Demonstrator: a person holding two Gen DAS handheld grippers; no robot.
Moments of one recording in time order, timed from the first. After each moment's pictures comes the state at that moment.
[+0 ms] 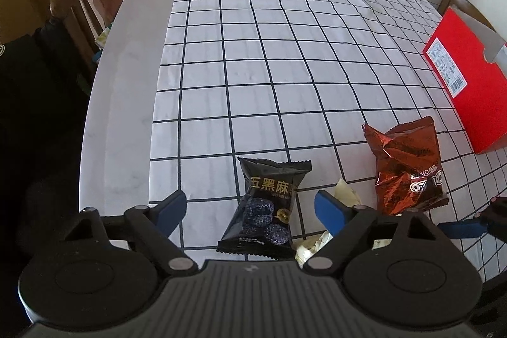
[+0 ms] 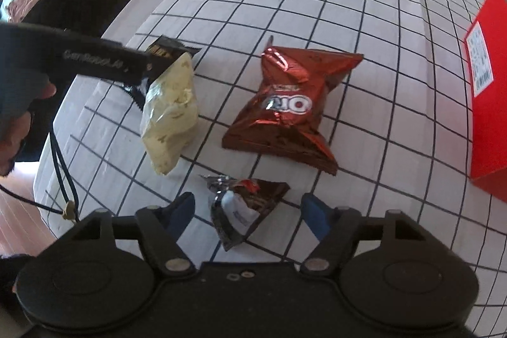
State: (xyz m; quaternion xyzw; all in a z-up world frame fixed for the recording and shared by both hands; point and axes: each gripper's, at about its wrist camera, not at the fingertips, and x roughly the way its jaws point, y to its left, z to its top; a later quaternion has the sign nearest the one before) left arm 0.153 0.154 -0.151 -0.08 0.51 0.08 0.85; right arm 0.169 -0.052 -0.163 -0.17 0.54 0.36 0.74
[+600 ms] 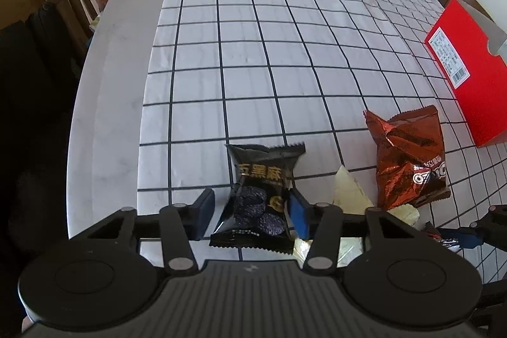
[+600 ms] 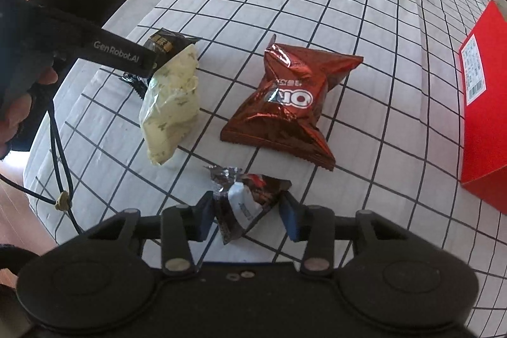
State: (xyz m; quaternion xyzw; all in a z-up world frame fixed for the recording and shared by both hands) left arm 0.159 0.154 -0.162 -0.10 0.53 0.07 0.84; right arm 0.158 -0.055 -0.163 -0.20 0.52 0.35 0.75
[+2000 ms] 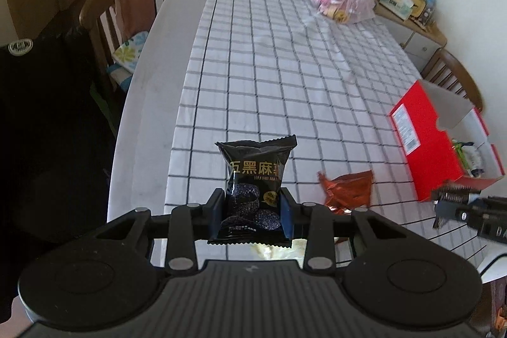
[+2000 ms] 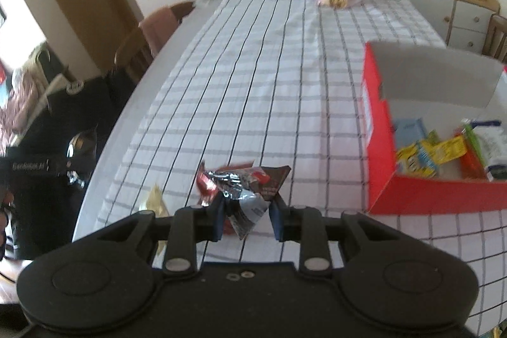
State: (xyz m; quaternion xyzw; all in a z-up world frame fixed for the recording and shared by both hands) left arm 0.111 0.157 -0.056 -0.16 0.45 0.09 0.88; right arm 0.197 -0.144 -0.055 -0.02 0.45 0.30 0.84
